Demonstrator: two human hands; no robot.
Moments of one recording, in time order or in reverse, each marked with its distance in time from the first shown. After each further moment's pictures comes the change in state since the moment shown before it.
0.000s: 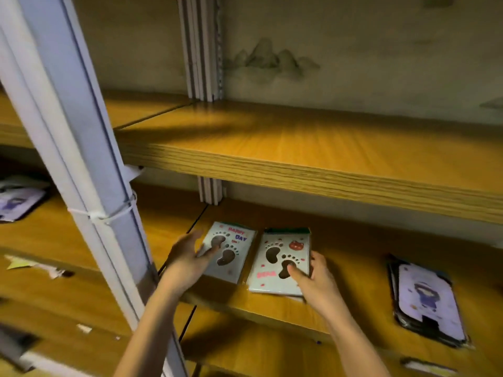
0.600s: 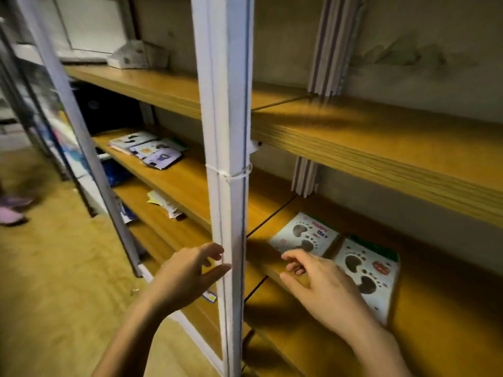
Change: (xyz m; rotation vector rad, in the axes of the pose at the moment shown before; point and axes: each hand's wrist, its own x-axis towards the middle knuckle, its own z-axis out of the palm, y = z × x) left_hand -0.124 -0.051 -0.083 0.407 0.136 0.110; right_hand -0.067 -0.068 0.042 -0.676 -0.467 -0.726
